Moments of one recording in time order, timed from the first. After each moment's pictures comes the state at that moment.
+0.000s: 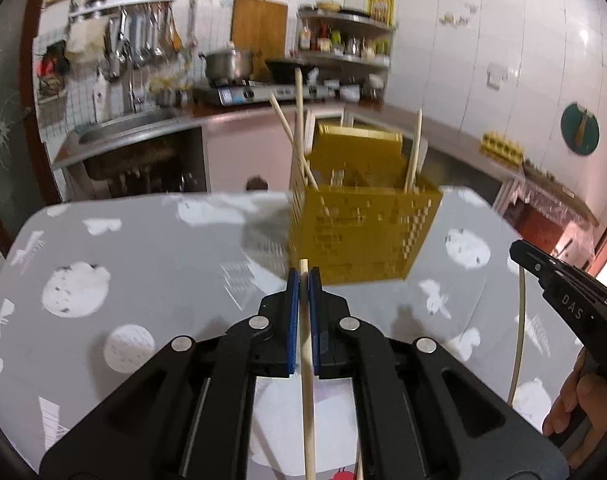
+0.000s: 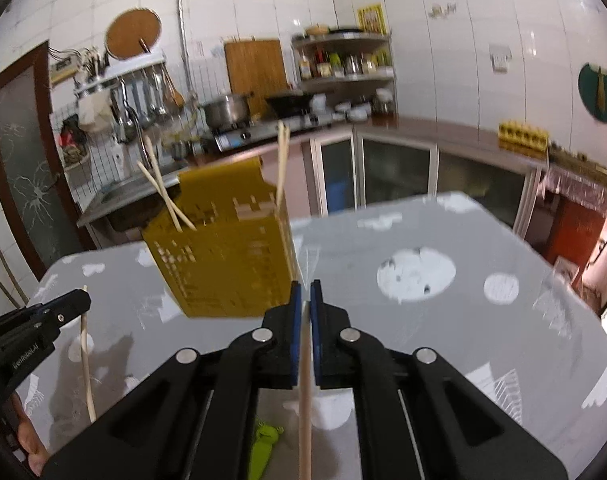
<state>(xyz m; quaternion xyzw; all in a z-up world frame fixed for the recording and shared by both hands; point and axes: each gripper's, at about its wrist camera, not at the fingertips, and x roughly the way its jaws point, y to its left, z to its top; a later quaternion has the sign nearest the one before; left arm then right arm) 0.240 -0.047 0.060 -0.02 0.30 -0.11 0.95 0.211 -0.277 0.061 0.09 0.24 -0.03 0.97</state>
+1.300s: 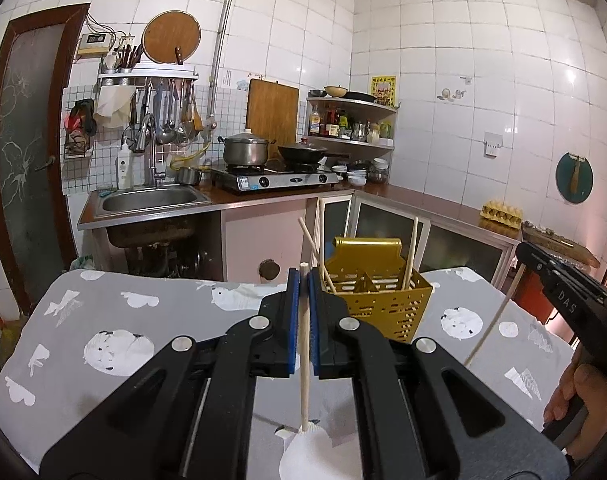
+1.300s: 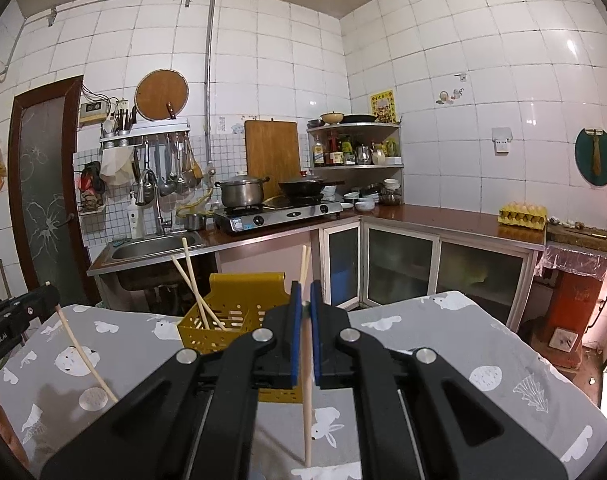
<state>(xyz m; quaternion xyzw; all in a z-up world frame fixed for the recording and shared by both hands) 0.198 -0.012 0.119 -0.03 0.15 -0.10 0.98 0.182 -0.265 0.120 0.05 0.09 -0.03 0.99</state>
